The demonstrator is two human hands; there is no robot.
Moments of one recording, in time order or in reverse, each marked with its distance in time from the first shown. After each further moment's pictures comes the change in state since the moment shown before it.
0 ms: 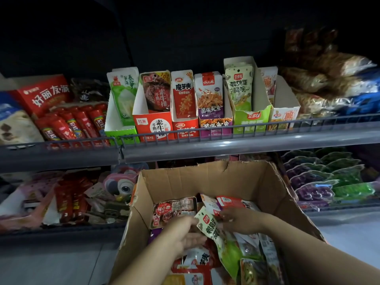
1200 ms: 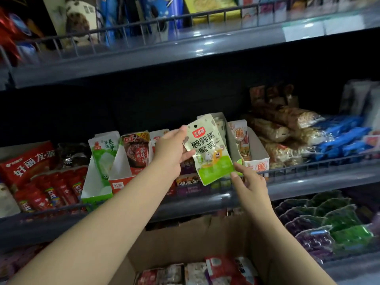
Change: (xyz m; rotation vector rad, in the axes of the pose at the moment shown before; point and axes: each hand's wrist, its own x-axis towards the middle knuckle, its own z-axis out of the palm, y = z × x) left_hand -0.095 0.263 0.100 -0.222 0.033 0.834; right_hand -0.040 -0.008 -0.144 0.547 1.227 -0.153
